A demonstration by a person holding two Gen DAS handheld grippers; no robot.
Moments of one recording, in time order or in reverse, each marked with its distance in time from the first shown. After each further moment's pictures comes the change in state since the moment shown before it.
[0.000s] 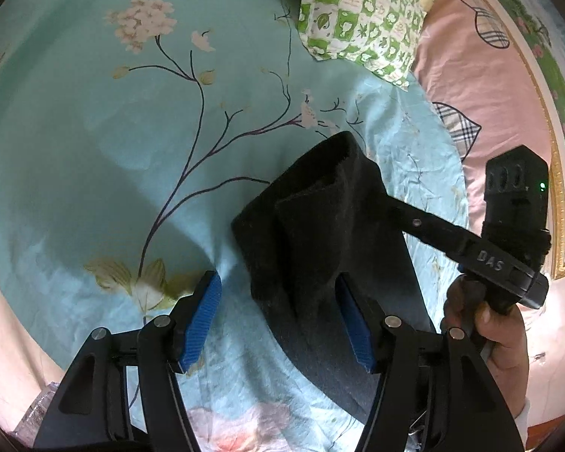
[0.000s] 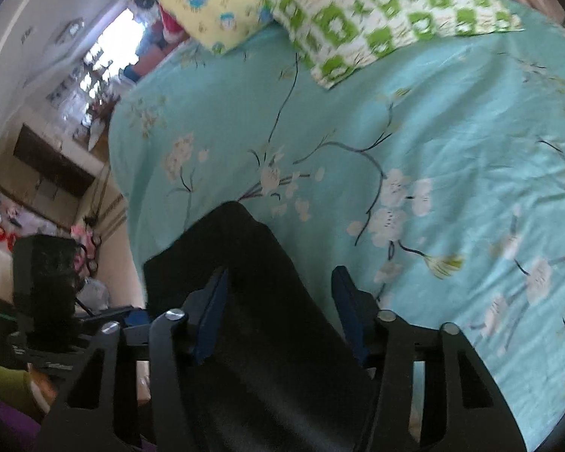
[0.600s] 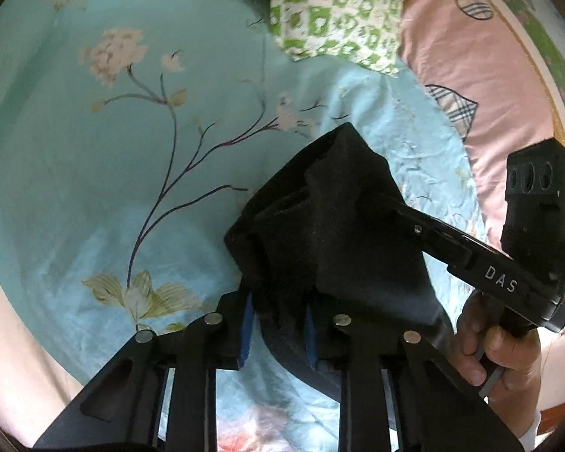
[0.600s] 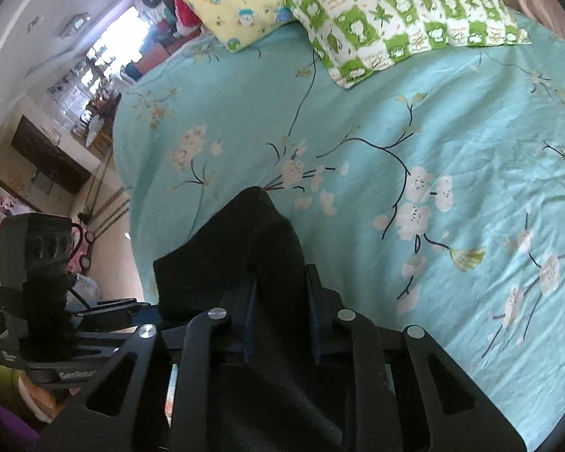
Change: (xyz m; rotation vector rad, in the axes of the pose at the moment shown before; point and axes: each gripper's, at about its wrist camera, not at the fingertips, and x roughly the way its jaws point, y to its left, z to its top) left arm -0.004 -0.027 0.000 0.122 -0.024 0.056; right arm -0.012 0.024 -0.013 -0.010 -0.088 -0.010
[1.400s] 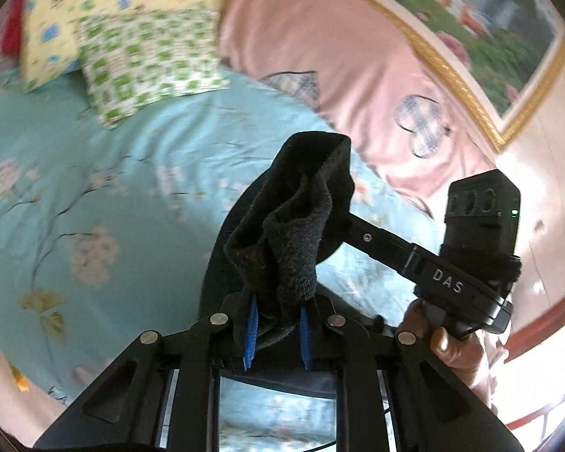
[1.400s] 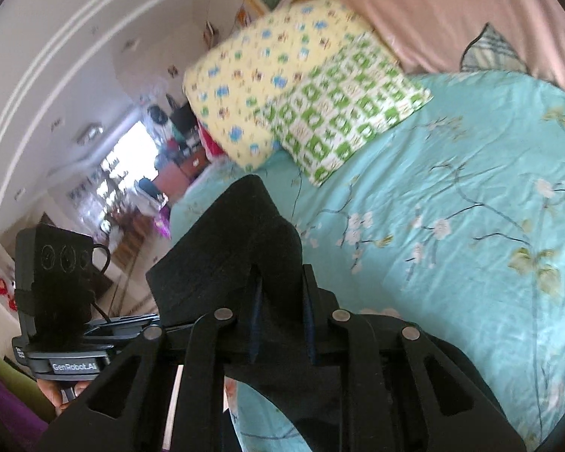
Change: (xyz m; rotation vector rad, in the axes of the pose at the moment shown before) left arm -0.075 -0.165 -0.069 0.399 -0.077 -0.220; right arm -0.175 -0.011 -0.103 0.167 -0.475 0.064
